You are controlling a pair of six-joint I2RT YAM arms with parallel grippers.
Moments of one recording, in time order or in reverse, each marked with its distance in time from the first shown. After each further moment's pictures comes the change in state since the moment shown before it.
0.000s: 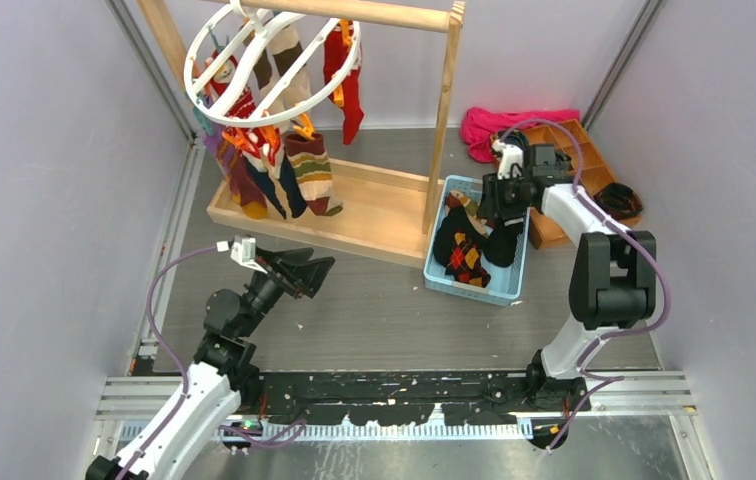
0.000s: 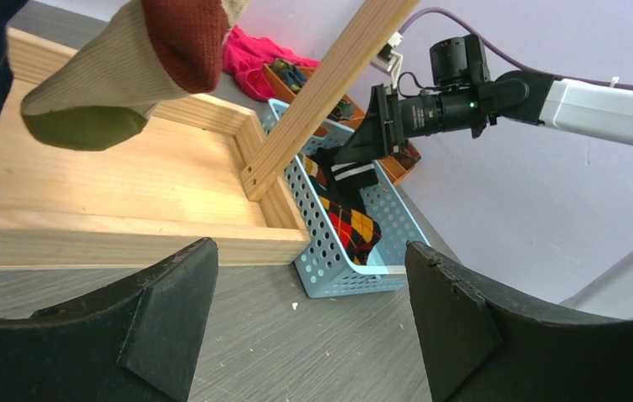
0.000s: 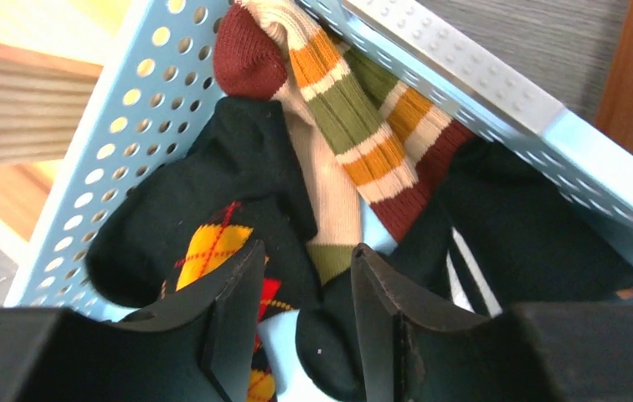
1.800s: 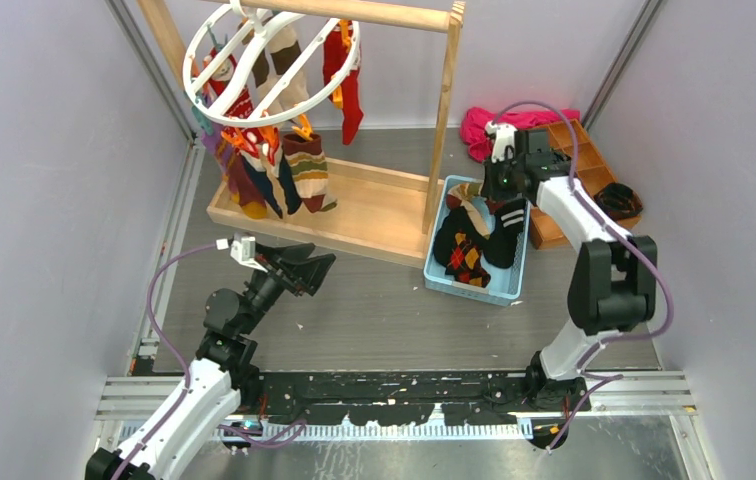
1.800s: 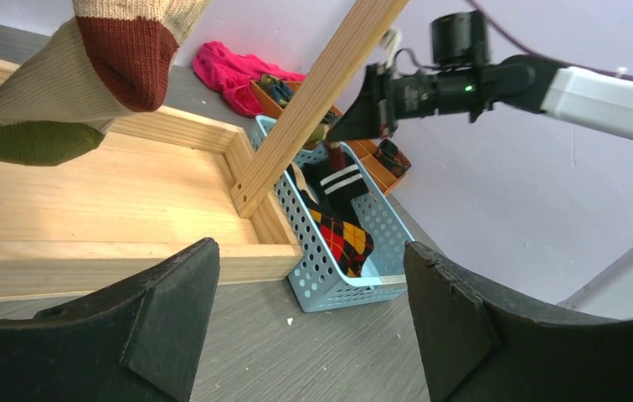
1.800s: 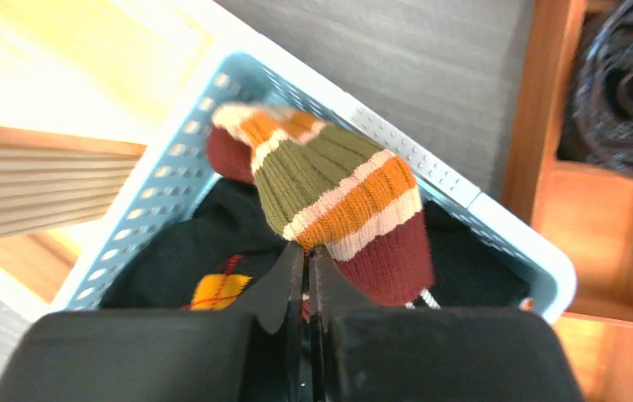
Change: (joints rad) left arm 0.000 0.070 -0.003 0.116 0.003 0.008; right arm 0.087 0.048 0.094 0.038 0.201 -0.006
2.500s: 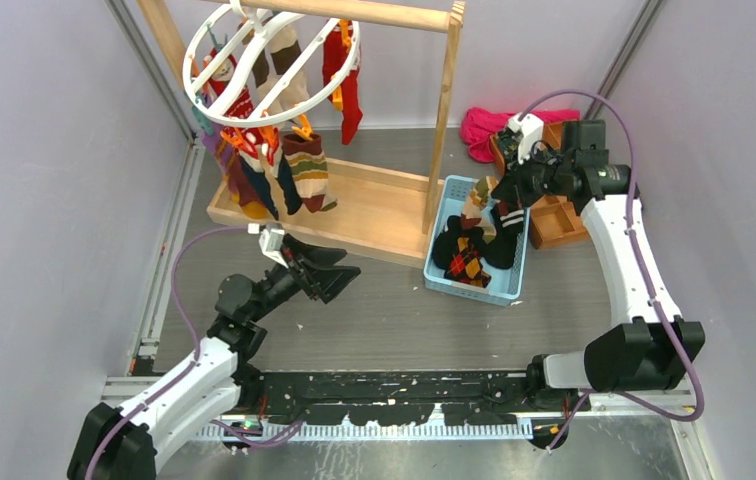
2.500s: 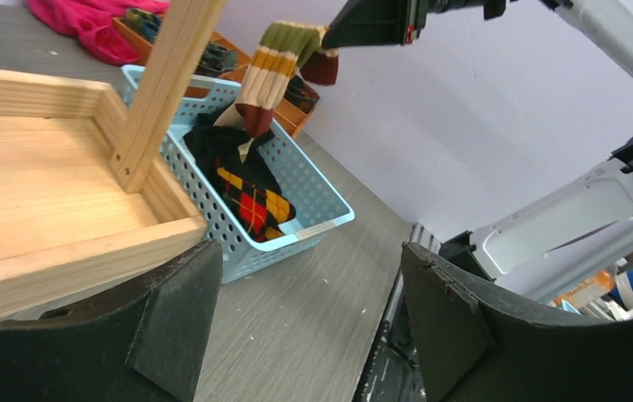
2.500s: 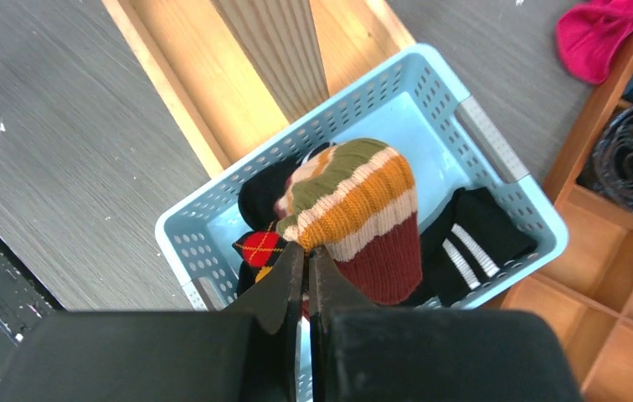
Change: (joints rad) left arm -0.095 0.210 0.070 0.160 0.213 -0.031; right arm -0.086 -0.376 0.084 -0.392 -0.385 -0.254
